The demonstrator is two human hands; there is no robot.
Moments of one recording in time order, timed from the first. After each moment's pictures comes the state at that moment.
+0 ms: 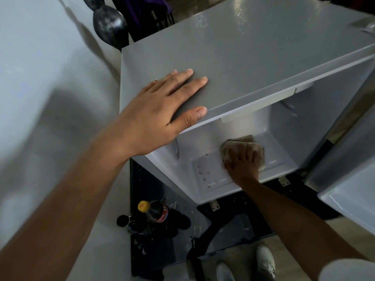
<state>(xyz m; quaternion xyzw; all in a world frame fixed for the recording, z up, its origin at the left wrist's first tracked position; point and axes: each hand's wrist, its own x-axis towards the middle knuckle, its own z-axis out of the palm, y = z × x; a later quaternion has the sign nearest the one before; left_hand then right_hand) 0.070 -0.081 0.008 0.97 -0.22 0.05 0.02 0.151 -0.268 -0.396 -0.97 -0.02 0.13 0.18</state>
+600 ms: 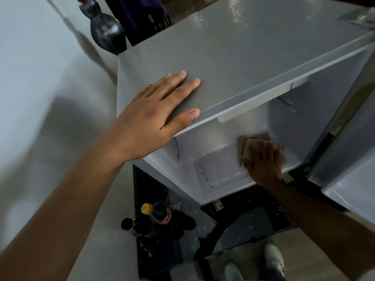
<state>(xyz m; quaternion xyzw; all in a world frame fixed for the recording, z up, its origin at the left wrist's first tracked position) 0.068 -0.082 0.011 0.97 -0.22 0.04 0.02 0.147 -0.329 -0.404 -0.99 0.01 0.09 0.13</state>
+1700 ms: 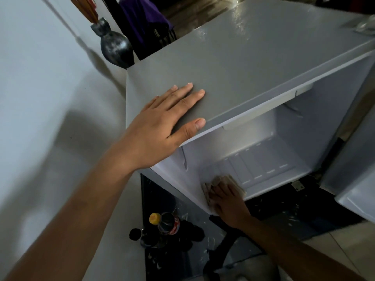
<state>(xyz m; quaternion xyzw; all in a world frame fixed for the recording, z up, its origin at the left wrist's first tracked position) 0.066 -0.084 0.013 0.98 -0.21 0.03 0.04 0.055 -0.209 -0.400 -0.93 -0.32 0.05 0.17</state>
